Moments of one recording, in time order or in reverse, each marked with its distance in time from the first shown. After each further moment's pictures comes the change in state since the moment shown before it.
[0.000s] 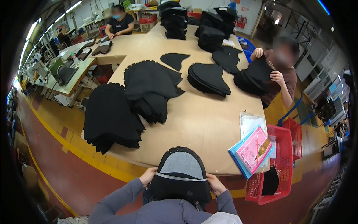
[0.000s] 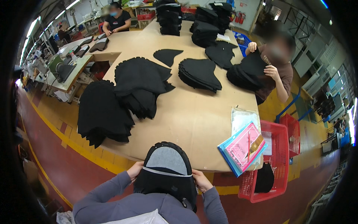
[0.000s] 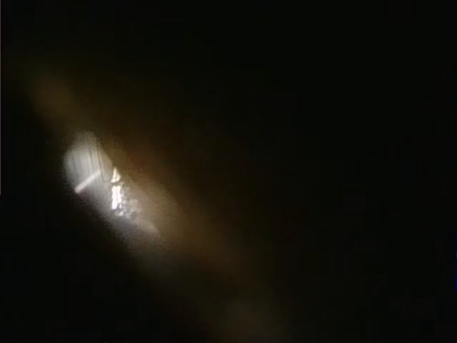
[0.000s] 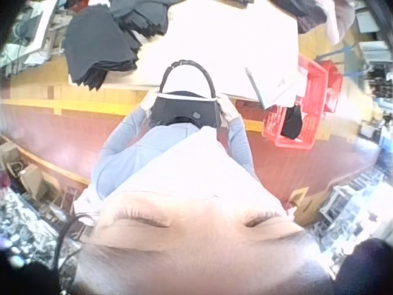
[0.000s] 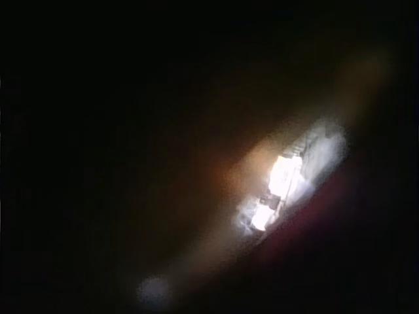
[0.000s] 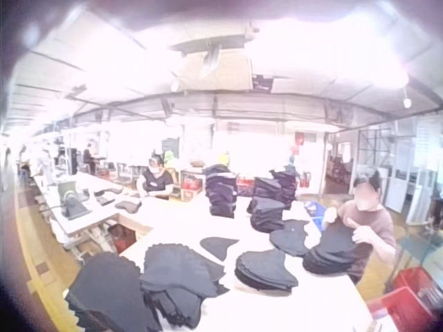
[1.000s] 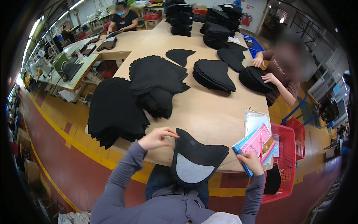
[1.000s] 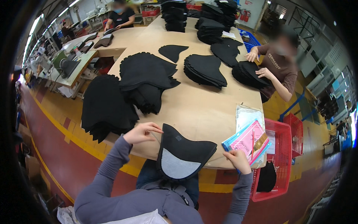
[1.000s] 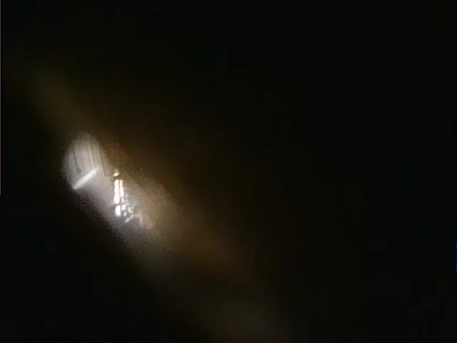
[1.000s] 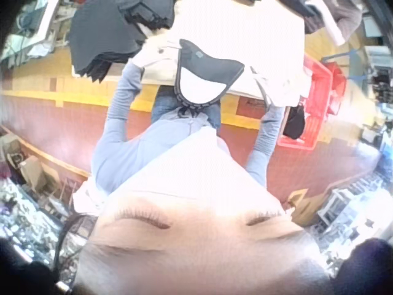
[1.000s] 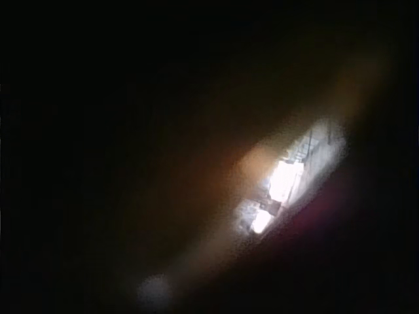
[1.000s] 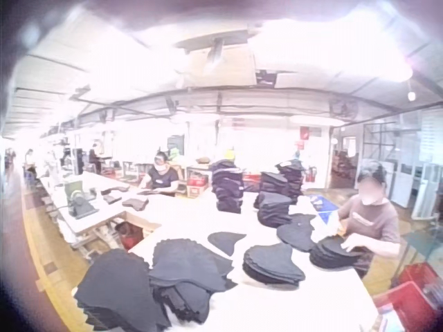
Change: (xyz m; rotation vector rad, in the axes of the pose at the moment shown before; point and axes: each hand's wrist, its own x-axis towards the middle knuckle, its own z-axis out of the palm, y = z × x) left_hand -0.001 0.185 0.022 0.943 -0.235 0.760; right_hand -0.052 -0.136 -0.086 -0.908 0.425 -0.259
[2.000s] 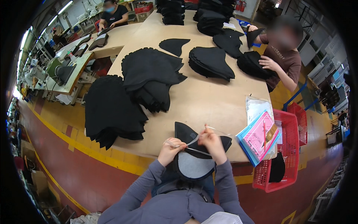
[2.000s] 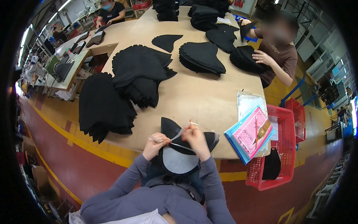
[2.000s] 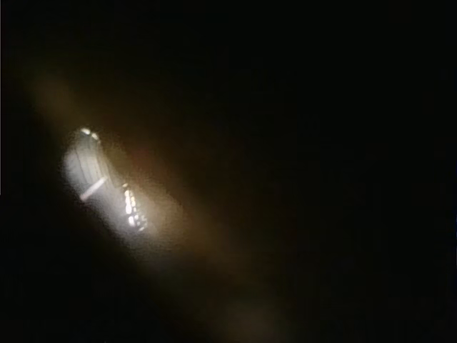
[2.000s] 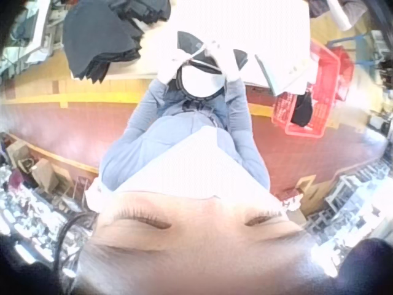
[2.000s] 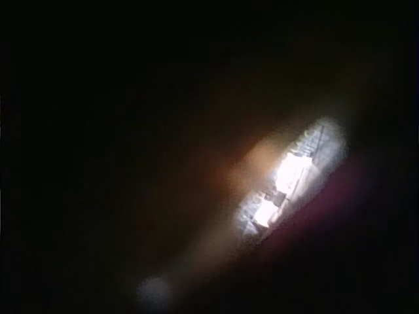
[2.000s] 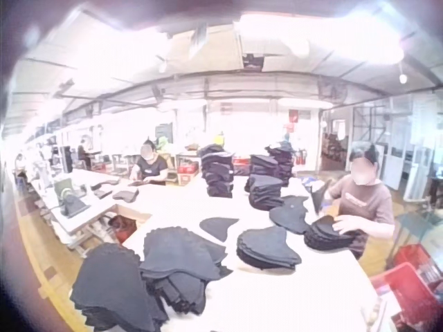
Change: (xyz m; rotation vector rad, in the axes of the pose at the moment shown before) left_hand -0.006 -0.031 0.106 -0.116 0.424 0.013; right_hand 0.040 -0.123 0.141 0.740 -0.069 -0.200
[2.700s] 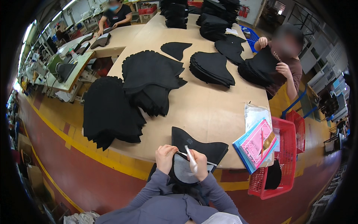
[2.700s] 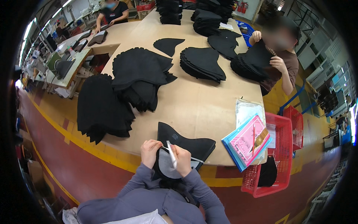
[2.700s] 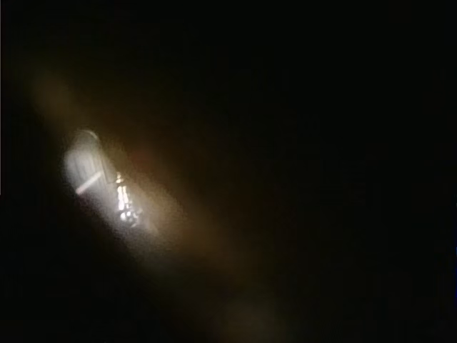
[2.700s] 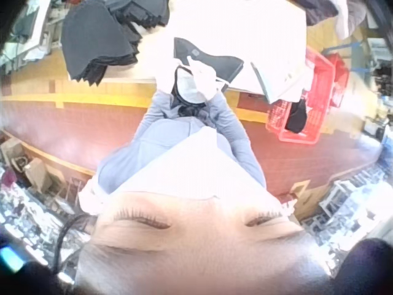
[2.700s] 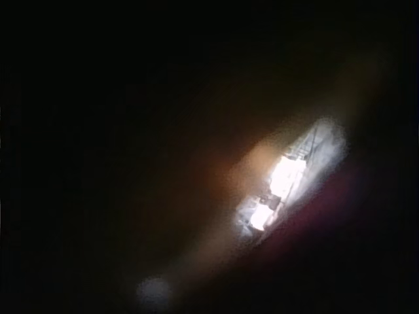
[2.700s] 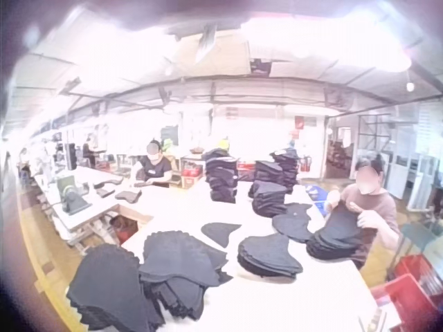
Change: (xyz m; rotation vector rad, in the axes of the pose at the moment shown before) left_hand -0.015 0.018 0.021 0.227 0.437 -0.162; right_hand -0.031 0.032 0.040 -0.441 0.125 -0.374
